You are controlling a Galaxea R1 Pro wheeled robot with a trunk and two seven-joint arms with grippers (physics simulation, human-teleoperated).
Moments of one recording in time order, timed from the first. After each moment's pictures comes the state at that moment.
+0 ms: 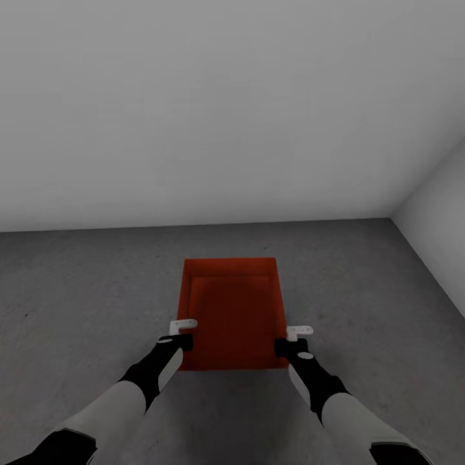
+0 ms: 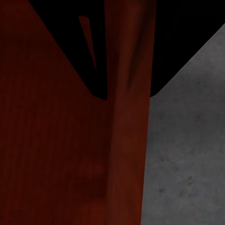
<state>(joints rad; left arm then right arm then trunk) -0.77 -0.10 -0.21 -0.43 0.30 0.23 0.28 -0.73 0.11 -0.04 -0.37 0.10 0.04 -0.12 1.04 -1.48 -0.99</state>
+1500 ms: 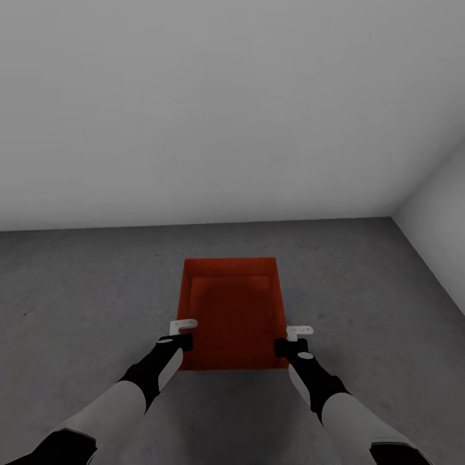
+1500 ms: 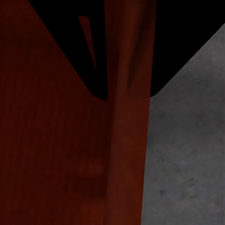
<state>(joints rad) -0.77 -0.10 -0.21 -0.43 0.29 0.23 0.28 -0.73 0.11 -0.04 -0.37 0.10 0.04 -0.12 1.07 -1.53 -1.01</state>
